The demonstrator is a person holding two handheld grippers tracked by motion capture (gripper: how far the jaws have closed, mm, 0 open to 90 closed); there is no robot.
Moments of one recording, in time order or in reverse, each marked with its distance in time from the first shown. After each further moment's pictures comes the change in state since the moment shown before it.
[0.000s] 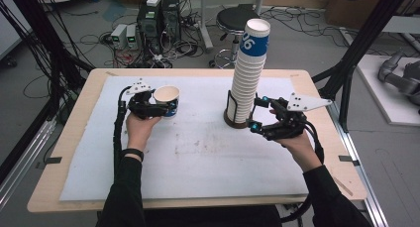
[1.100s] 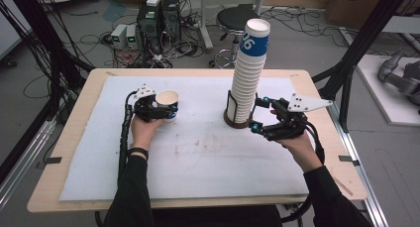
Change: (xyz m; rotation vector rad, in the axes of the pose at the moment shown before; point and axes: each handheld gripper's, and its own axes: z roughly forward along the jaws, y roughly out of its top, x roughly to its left) left arm 0.018 -0.031 0.025 0.033 0.076 -0.026; right arm -0.001 -0.002 -0.002 -0.002 -0.005 -0.003
